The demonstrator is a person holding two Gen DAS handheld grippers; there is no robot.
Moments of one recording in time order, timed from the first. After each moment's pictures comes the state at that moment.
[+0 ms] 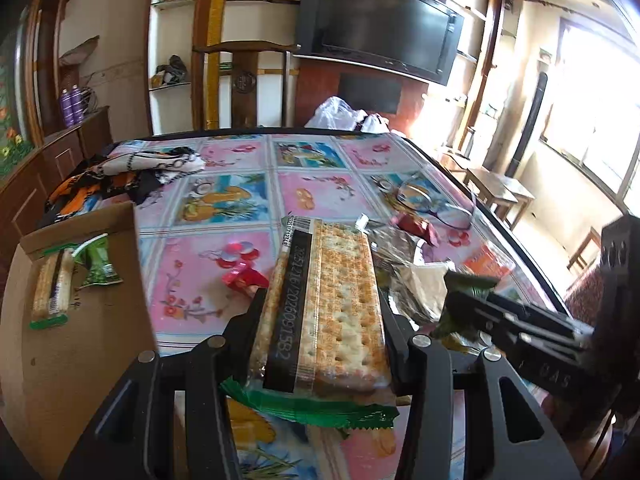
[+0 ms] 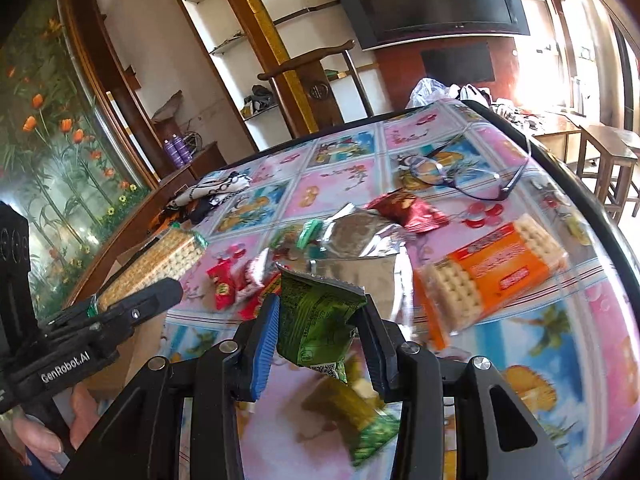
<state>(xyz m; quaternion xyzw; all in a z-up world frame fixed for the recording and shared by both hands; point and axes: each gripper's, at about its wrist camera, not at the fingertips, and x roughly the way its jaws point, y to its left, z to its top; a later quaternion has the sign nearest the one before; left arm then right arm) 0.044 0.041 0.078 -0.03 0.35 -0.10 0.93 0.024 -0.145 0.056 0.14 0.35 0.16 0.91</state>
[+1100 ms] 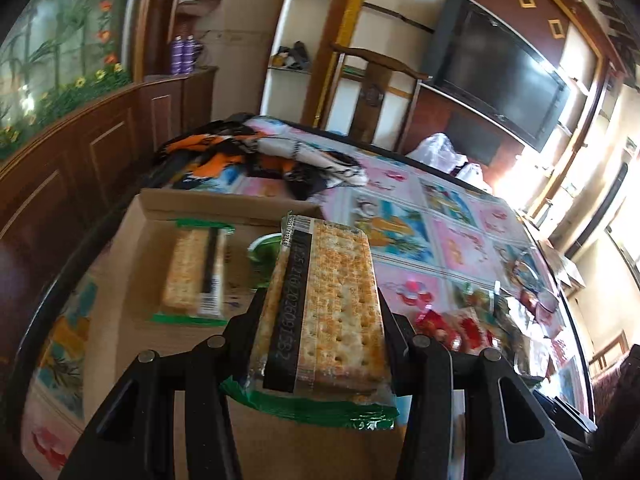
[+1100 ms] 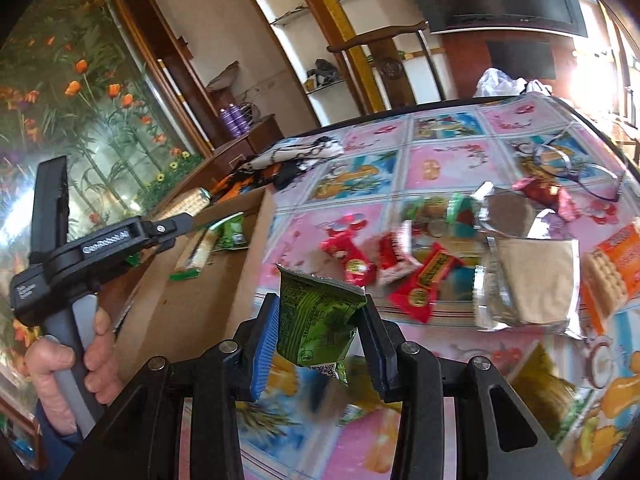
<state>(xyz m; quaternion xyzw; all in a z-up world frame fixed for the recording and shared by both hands) 0.054 0.207 0.084 -0.14 0.35 0.06 0.93 0.024 -0.034 0.057 0.12 0.36 0.26 0.89</state>
